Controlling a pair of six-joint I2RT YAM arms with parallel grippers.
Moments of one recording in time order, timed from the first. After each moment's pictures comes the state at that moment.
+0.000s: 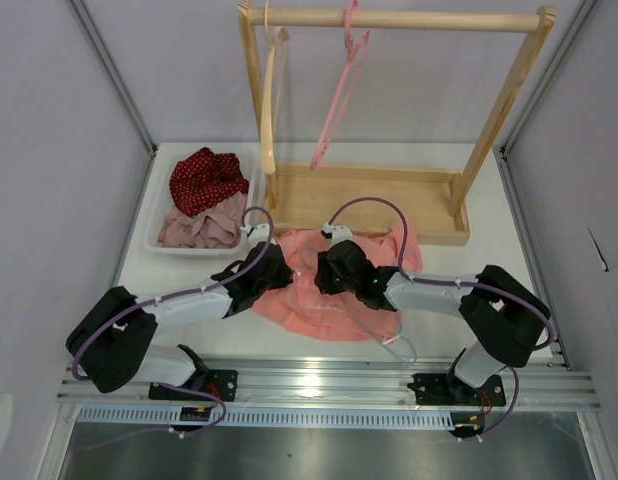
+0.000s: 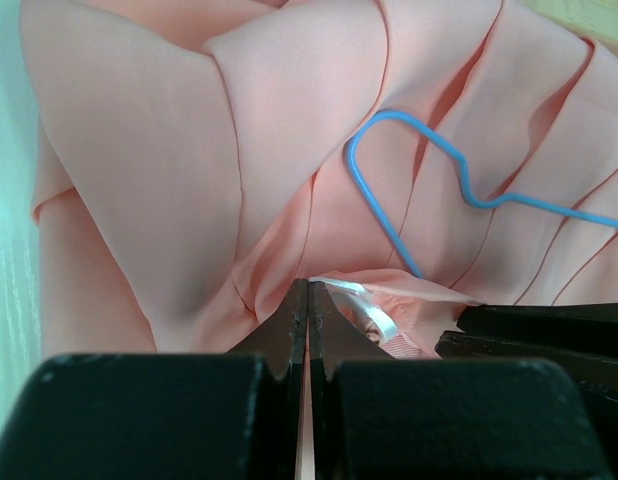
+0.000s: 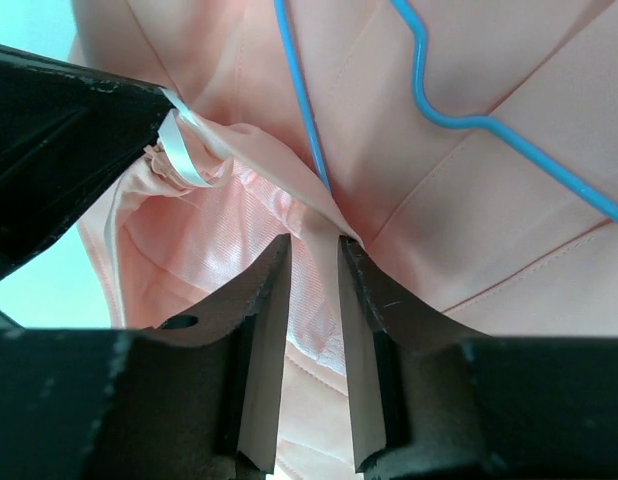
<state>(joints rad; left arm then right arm) -0.72 1.34 0.55 0.10 -0.29 -0.76 0.92 1.60 0.81 0.11 0.15 0.55</state>
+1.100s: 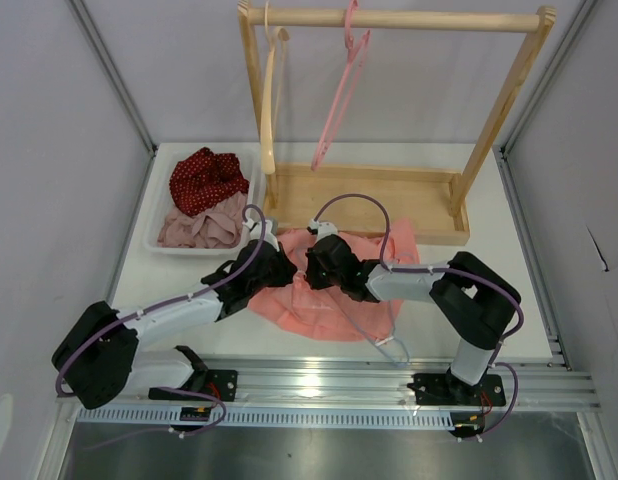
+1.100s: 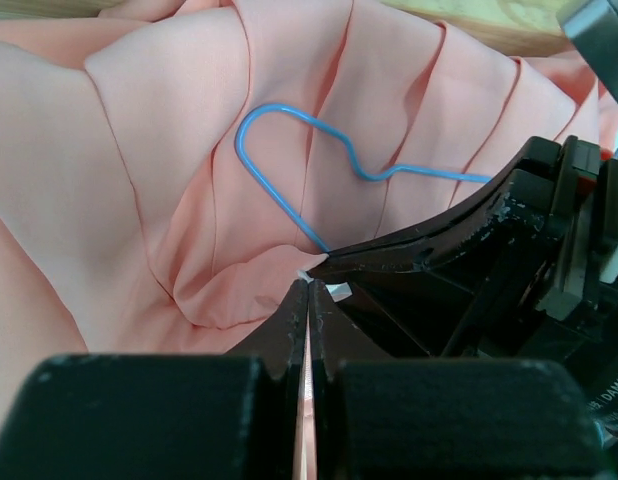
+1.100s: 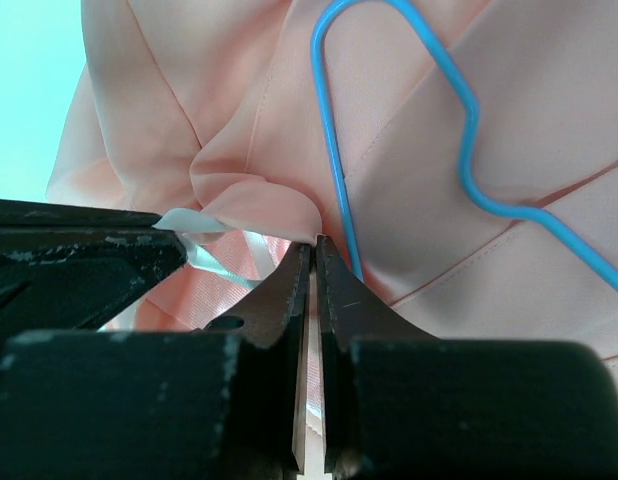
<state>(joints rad) -0.72 1.23 0.55 0.10 -0.17 -0.67 0.92 1.76 0.93 0.16 0.11 0.55</state>
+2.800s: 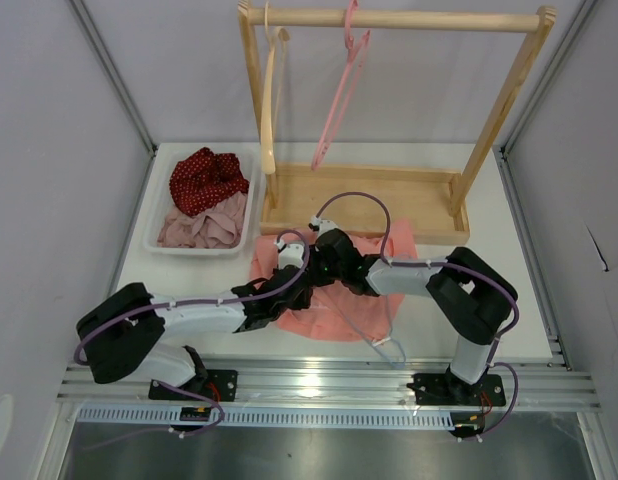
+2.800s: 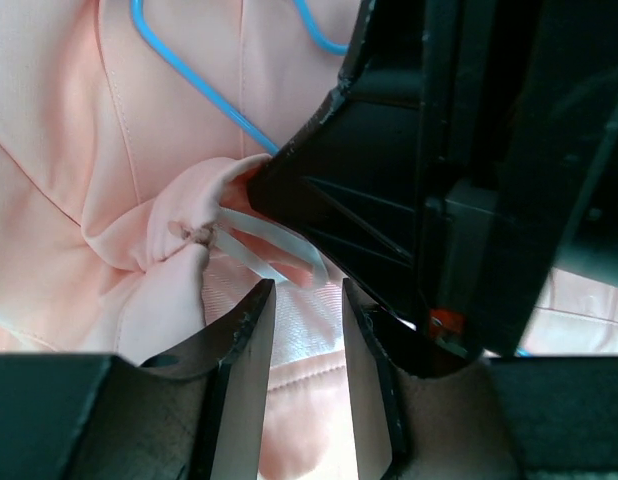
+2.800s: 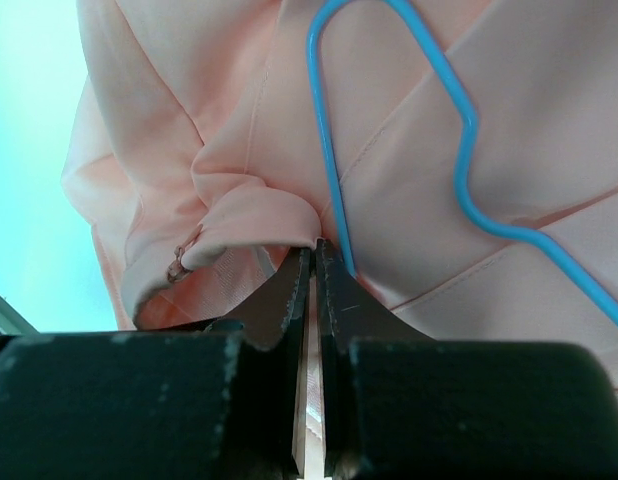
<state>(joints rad) -0.98 1.38 0.56 0.09 -0.39 -0.65 0.88 1.79 0.96 0.15 -0.01 0.57</state>
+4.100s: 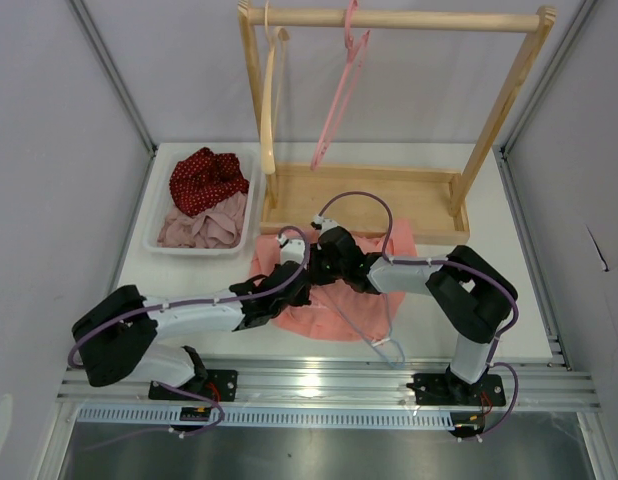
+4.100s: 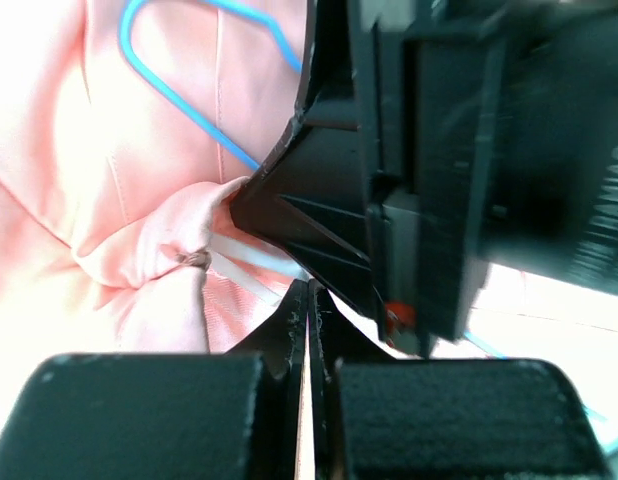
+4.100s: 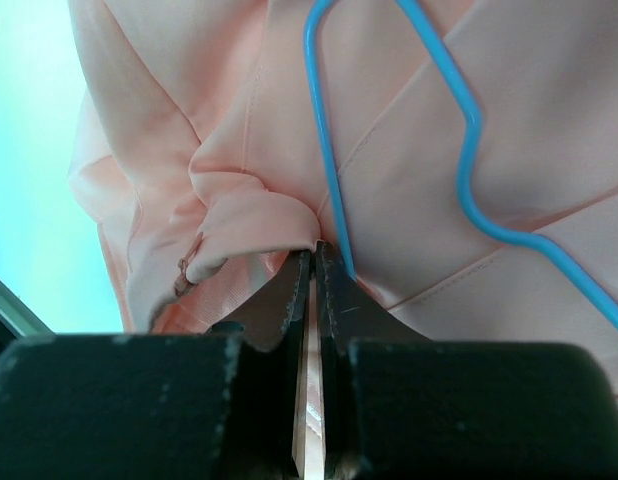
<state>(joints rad) -0.97 1.38 0.59 0.09 -0.39 -0.62 0.85 1.80 0.96 0.15 -0.05 0.59</state>
